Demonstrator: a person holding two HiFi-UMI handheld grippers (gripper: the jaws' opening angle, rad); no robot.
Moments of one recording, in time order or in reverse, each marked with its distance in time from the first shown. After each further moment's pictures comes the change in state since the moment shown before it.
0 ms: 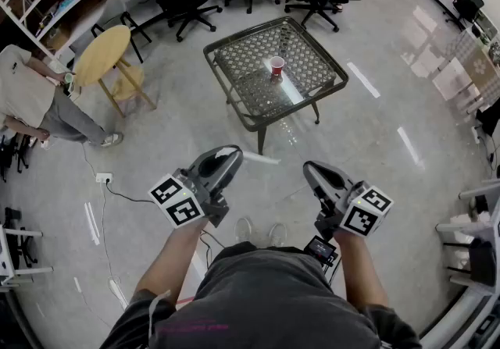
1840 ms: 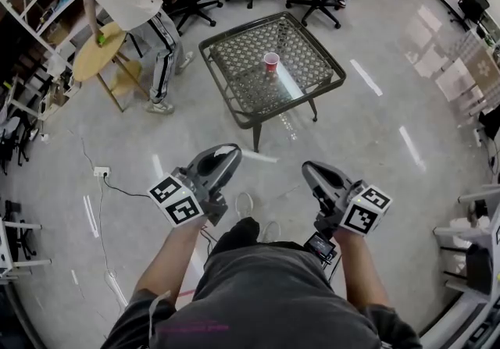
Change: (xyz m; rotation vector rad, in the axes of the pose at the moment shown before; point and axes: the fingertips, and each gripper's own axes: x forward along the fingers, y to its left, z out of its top) left arm 0.039 -0.001 -0.024 0.004 0.009 0.037; right arm -0.022 -0.044 0.001 0.053 0.027 0.031
